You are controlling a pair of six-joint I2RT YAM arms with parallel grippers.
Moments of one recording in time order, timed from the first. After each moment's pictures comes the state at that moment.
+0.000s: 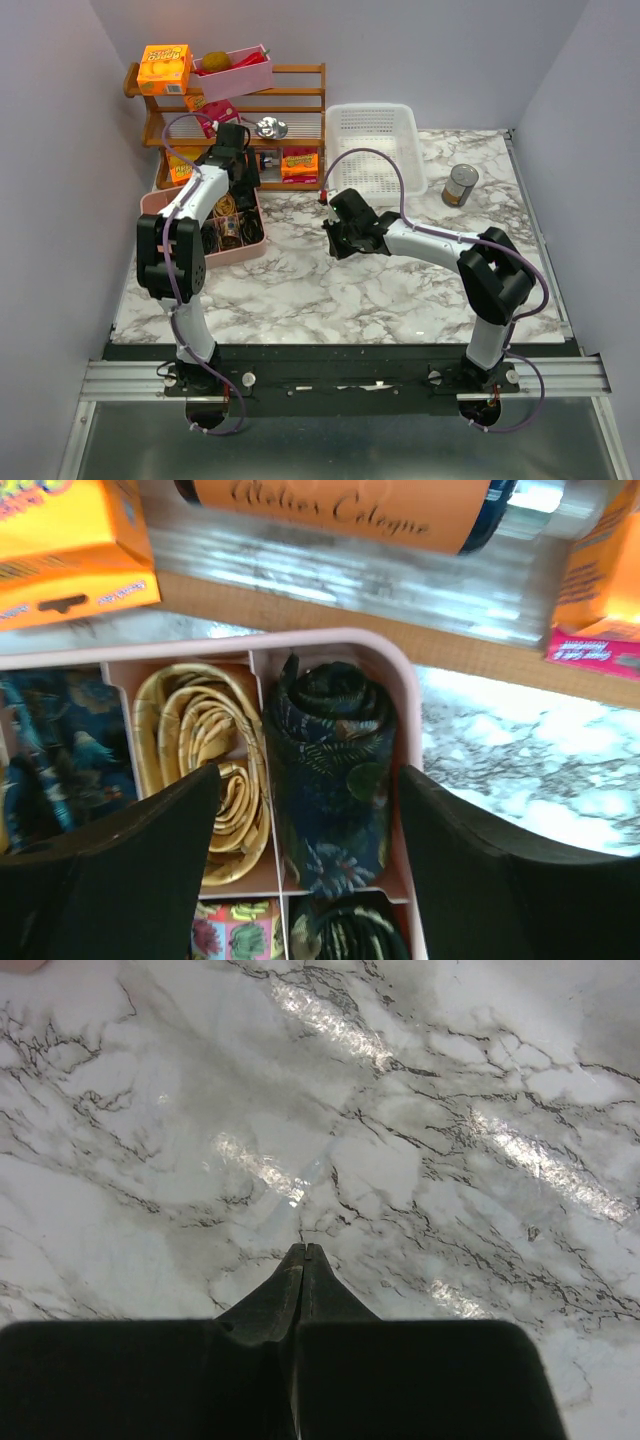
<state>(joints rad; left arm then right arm) -0.14 1.91 1.53 -0.50 -0.20 -0.27 0.77 1.83 1.23 -0.28 -0.04 0.22</state>
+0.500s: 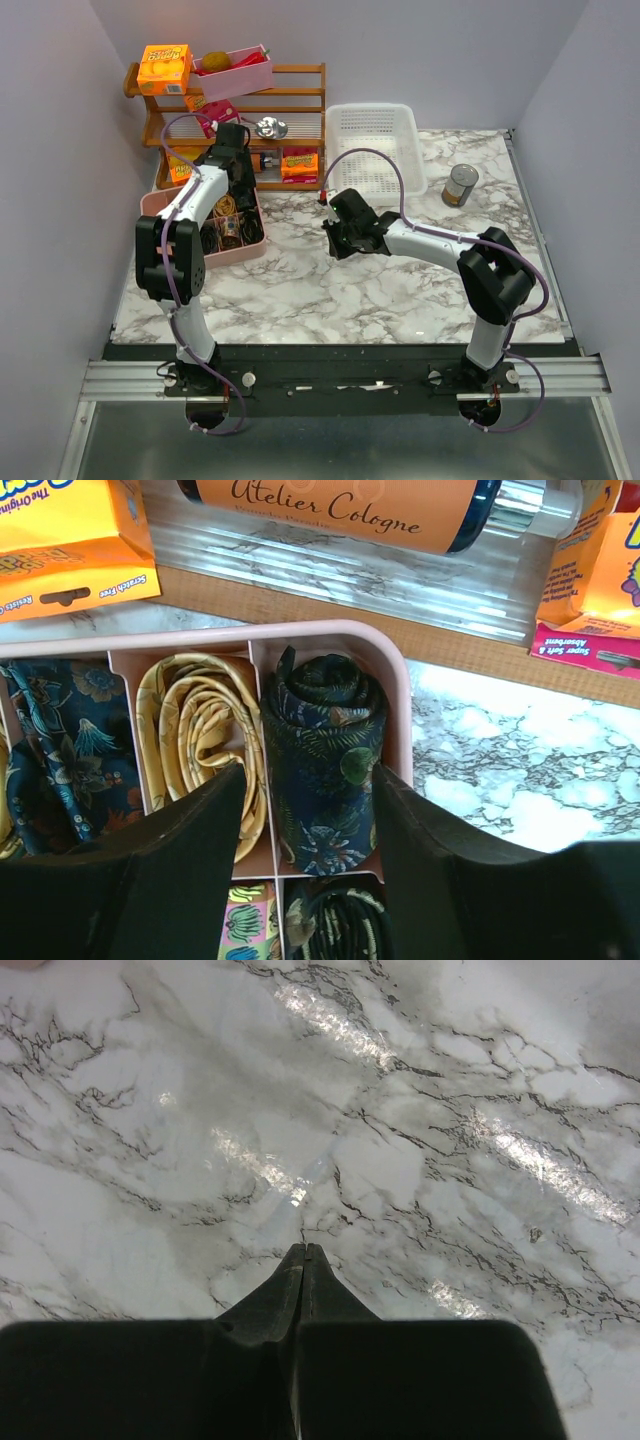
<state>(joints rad) -0.14 1.87 1.53 -0.52 -0.21 -0.29 0.77 1.83 1.23 -0.28 -0.04 0.21</state>
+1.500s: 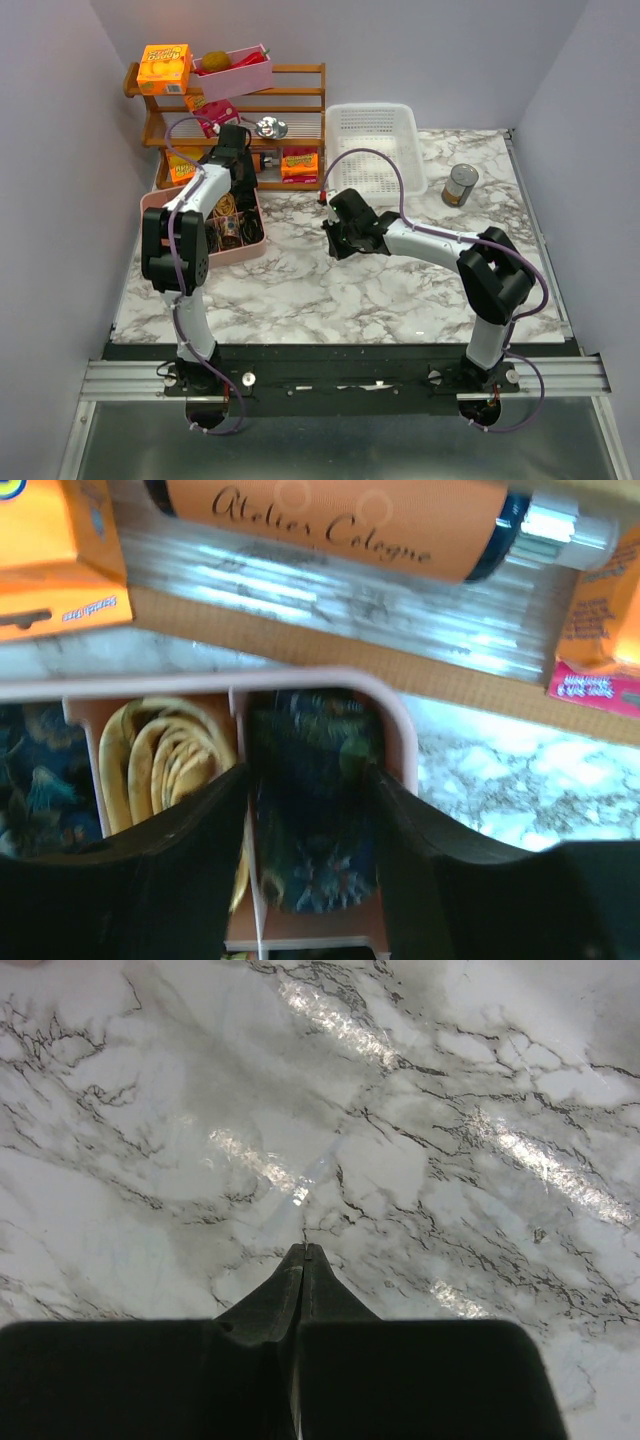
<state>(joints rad) -0.12 1.99 1.58 -0.48 -0.21 -0.30 0.77 1.83 1.23 -0.28 -0.05 0.21</state>
